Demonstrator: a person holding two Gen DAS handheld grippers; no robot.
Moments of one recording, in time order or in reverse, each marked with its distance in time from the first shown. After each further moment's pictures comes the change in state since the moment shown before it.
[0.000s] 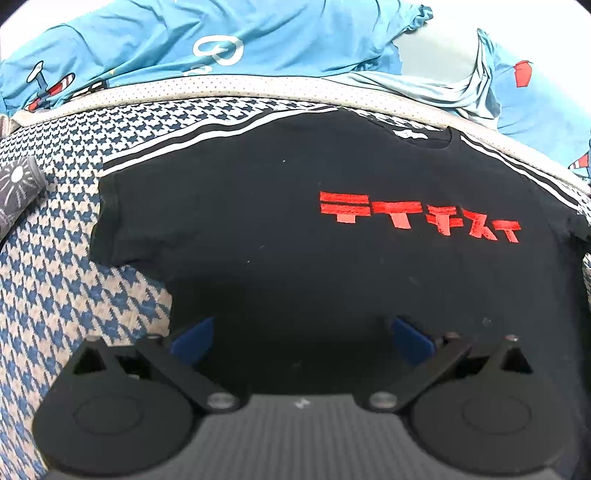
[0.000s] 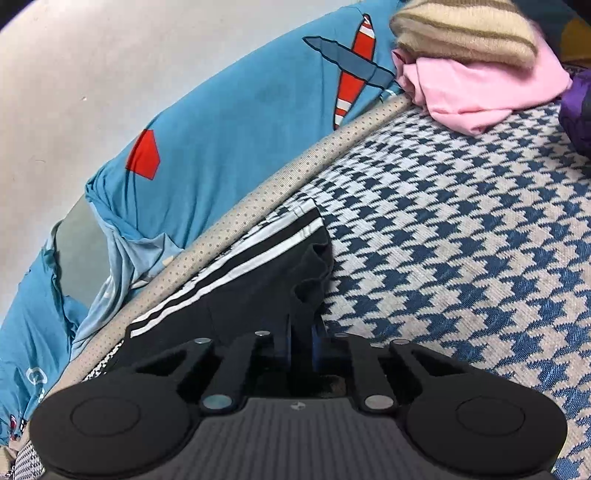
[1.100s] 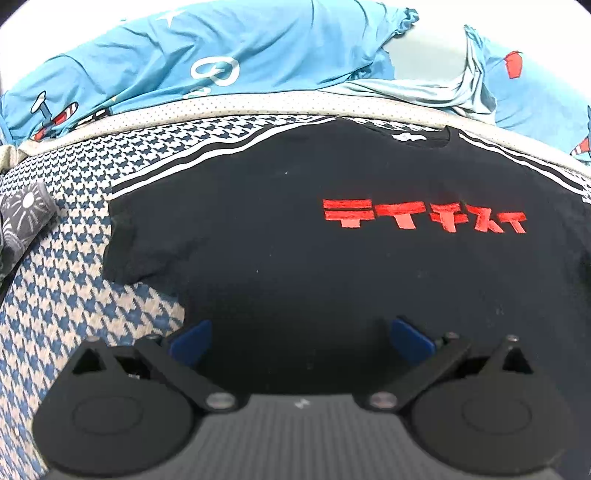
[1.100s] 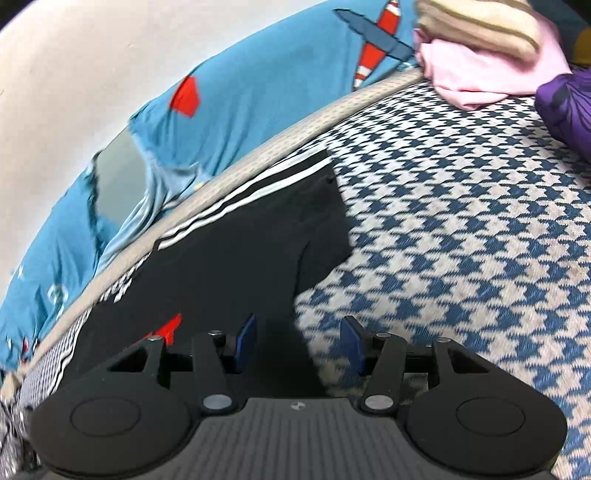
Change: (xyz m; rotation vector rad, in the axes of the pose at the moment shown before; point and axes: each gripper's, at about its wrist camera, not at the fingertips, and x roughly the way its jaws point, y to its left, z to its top) left arm -0.001 -0.006 -0.005 0.063 -0.057 0.061; right arm -0.056 -0.010 -0.019 -0.082 0.172 0.025
